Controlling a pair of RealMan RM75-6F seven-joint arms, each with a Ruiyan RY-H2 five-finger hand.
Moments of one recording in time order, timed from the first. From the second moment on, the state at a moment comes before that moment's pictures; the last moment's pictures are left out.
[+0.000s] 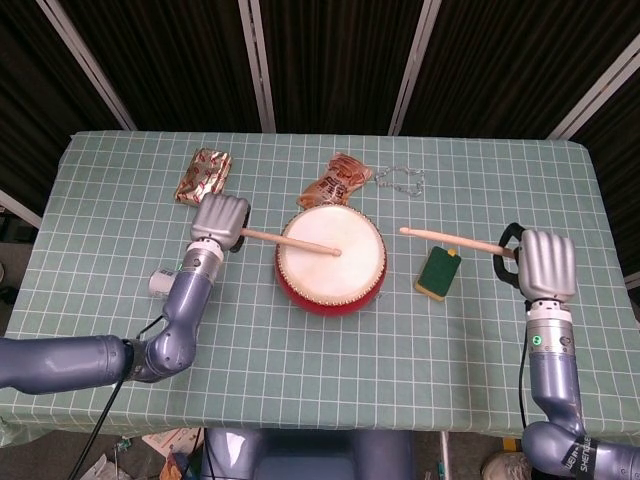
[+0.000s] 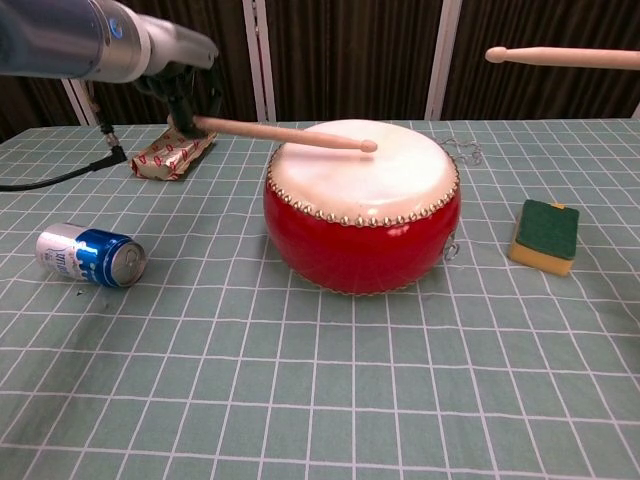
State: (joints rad) left arm -1.27 -1.39 -0.26 -1.63 0.06 1.07 1.05; right arm 0.55 -1.15 0.28 -1.91 -0.80 1.41 -0.54
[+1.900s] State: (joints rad) left arm -0.85 -1.41 -0.03 -2.11 0.53 1.39 0.79; right arm 0.30 -1.10 -0.01 -1.75 -1.21 1.28 -0.42
